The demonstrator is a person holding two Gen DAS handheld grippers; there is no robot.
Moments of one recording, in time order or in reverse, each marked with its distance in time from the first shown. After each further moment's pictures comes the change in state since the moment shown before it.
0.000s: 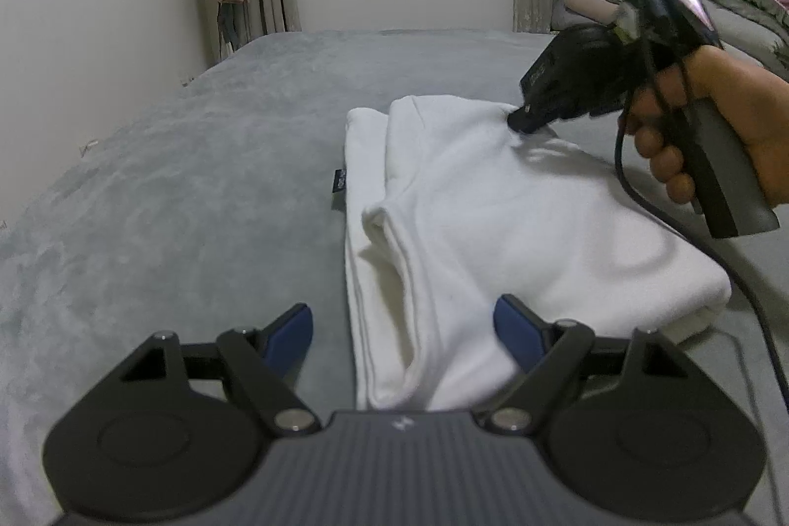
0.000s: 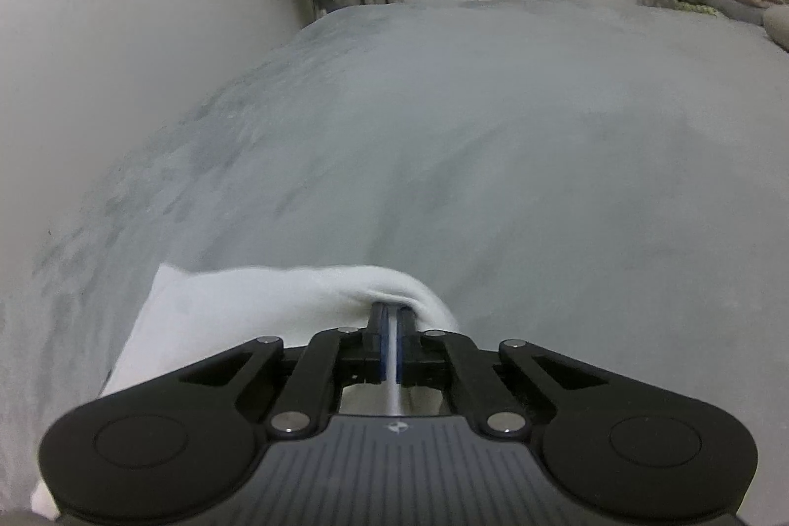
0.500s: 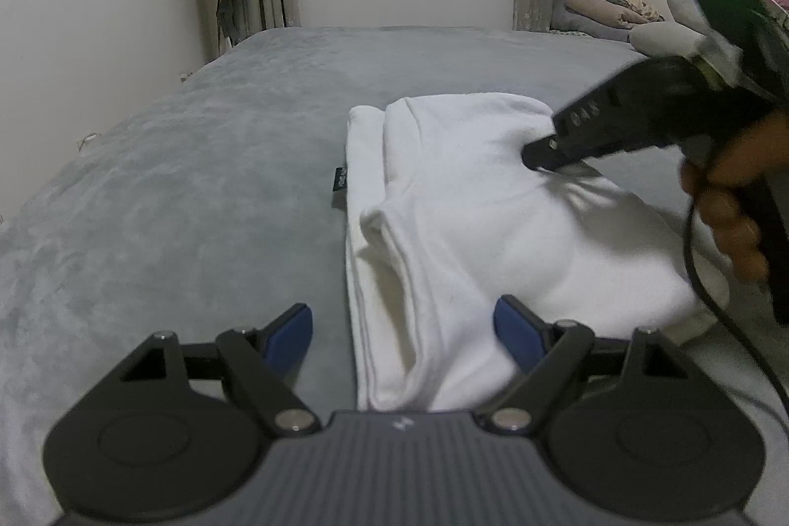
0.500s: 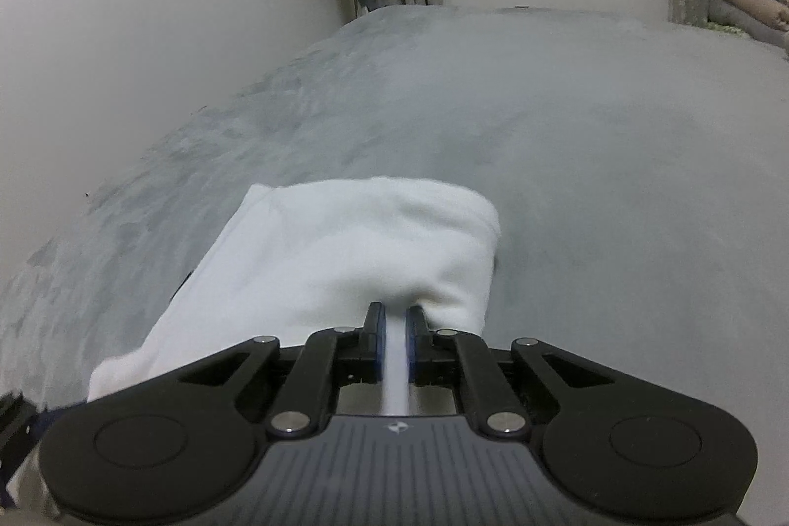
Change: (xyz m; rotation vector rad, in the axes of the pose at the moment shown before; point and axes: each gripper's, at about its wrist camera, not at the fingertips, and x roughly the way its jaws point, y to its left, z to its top) left arm 0.000 0.002 0.002 -0.005 0.007 -0.004; right arm -0.041 0.017 -0.038 -0.054 0.029 0.067
